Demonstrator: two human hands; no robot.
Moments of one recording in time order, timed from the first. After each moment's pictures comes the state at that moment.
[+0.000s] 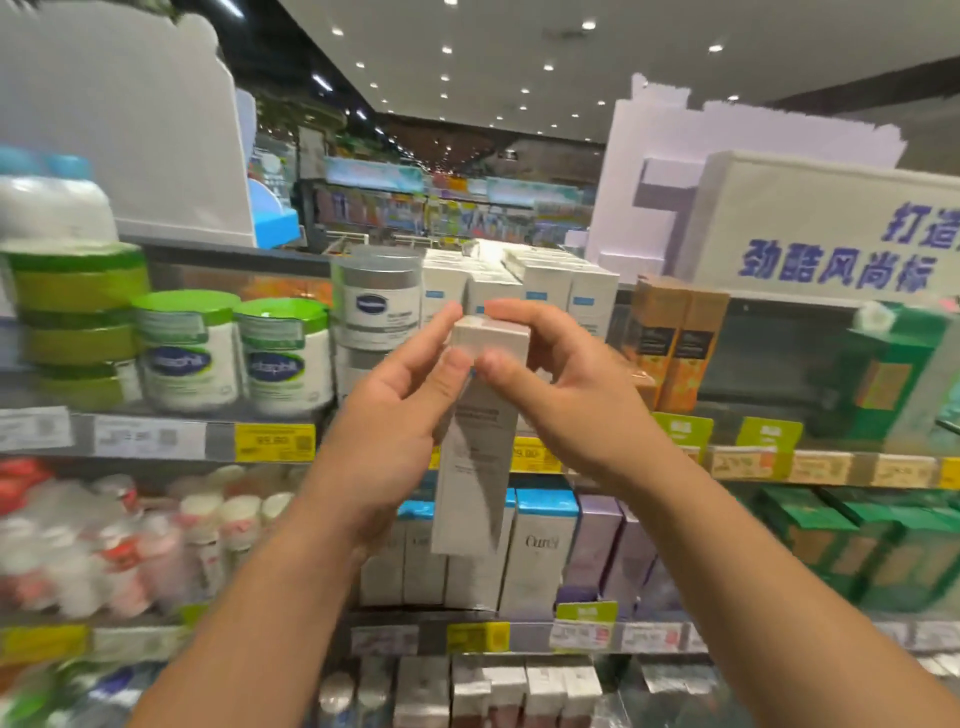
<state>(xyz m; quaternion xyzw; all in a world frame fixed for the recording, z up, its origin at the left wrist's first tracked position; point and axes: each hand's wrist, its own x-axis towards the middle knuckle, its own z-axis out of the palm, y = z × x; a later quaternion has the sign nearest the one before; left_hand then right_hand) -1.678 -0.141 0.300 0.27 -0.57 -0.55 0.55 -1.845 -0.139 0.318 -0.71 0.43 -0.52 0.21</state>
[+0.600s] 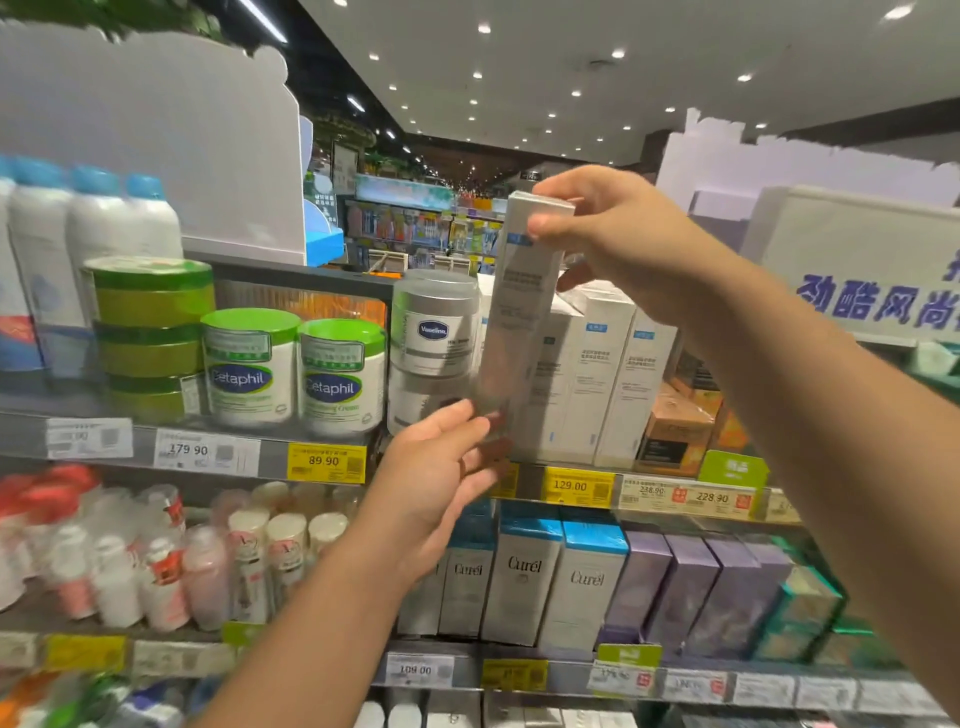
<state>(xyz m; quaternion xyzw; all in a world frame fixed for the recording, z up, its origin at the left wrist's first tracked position) -1.663 -0.175 0.281 0.32 -0.36 -0.70 0.54 -1.823 -0.205 0.447 -0.72 0.51 -0.45 0.16</state>
